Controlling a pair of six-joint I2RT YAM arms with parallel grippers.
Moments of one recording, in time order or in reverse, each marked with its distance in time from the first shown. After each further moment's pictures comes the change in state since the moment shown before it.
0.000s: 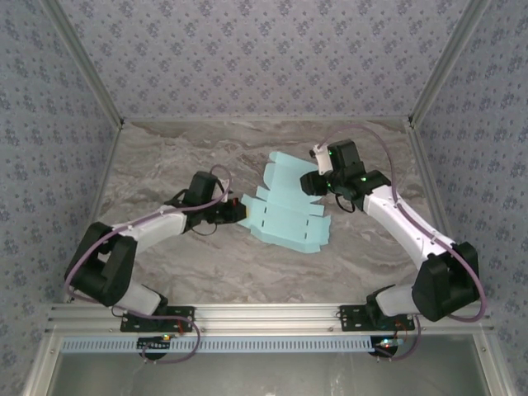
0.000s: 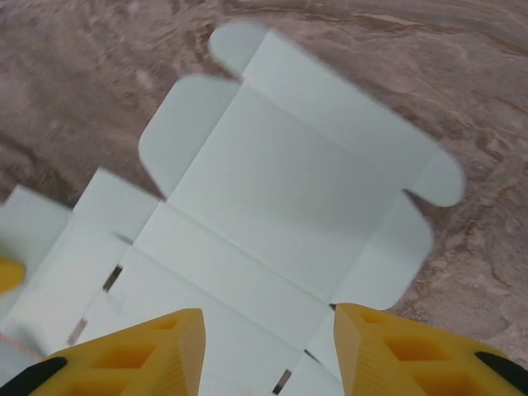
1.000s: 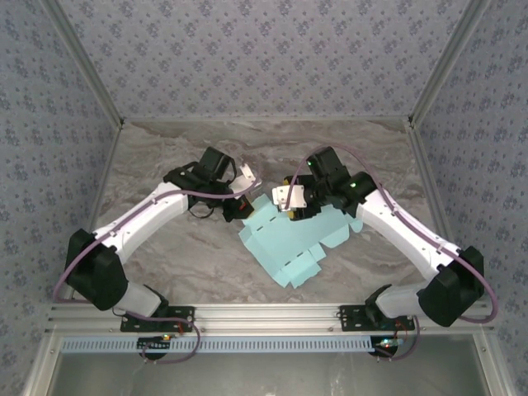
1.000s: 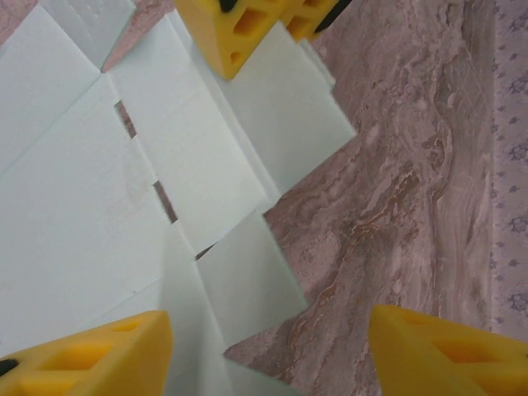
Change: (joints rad) left arm -0.109 0.002 0.431 -0.657 -0.016 0.851; right arm 0.213 -0.029 0.101 -0.194 -0.097 -1.212
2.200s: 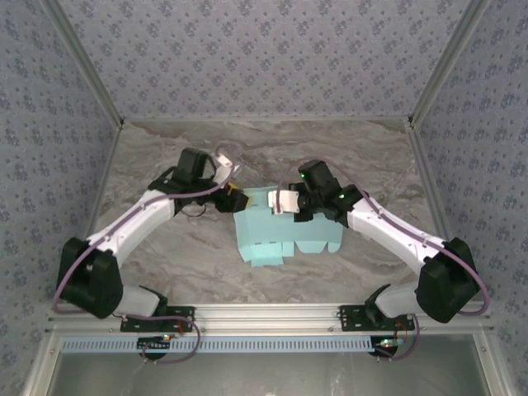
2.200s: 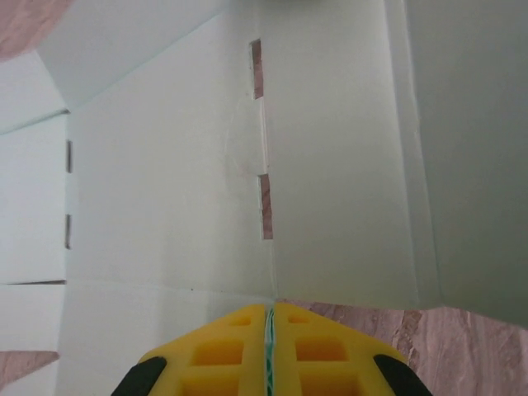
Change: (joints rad) left arm 0.179 -0.124 -0.256 0.402 0.135 -0.311; right arm -0.002 0.027 -0.183 0.272 0.061 0.180
